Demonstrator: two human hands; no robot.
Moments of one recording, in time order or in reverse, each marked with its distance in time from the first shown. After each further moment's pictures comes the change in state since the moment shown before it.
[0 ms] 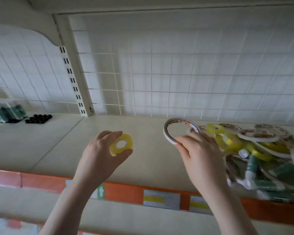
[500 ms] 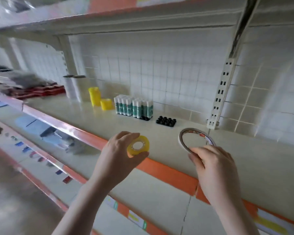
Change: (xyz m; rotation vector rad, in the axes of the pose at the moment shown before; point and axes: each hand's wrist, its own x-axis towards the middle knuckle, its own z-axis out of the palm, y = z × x) left_hand -0.048 -0.280 -0.240 0.128 0.212 -0.142; right_hand 0.029 -0.355 0.137 0.319 -0.059 -0.095
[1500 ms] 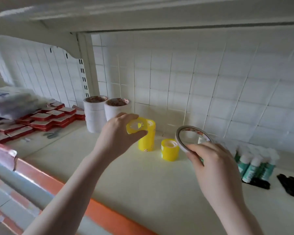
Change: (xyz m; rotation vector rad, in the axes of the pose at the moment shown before) left_hand 0.311 -0.364 -0.078 -0.039 -0.025 0.018; right_hand 0.204 -0.226 0.331 -0.023 0.041 0.005
